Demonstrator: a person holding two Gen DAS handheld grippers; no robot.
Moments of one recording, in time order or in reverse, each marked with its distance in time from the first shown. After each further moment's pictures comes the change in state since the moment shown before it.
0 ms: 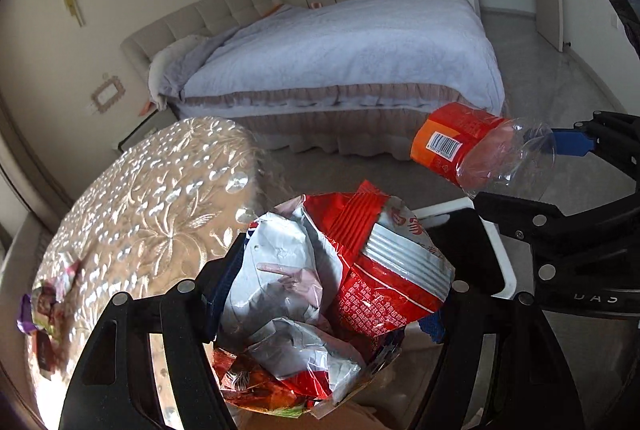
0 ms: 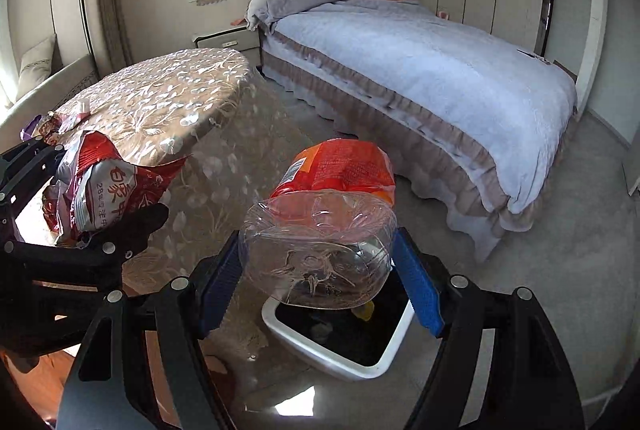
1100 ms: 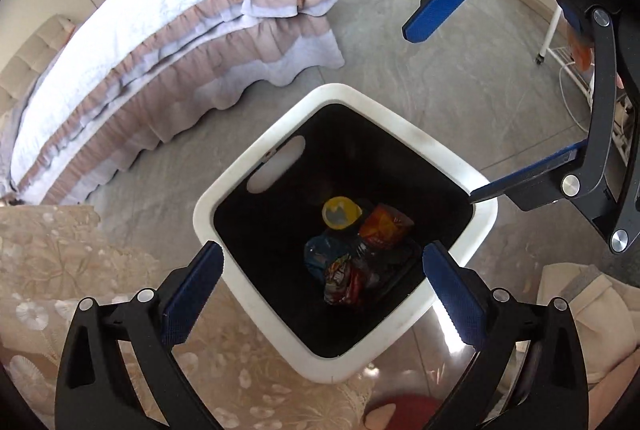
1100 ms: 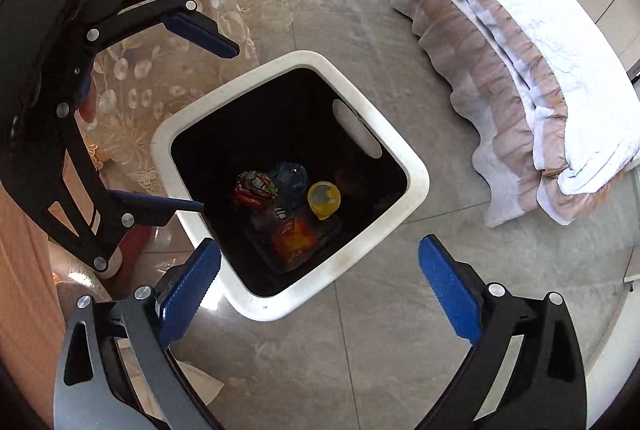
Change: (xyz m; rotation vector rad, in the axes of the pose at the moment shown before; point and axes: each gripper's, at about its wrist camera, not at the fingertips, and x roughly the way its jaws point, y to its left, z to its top) left arm 0.161 -0.126 -0.041 0.525 0.137 -0.475; right arm 0.134 -0.059 -0.092 -0.377 0.429 0.095
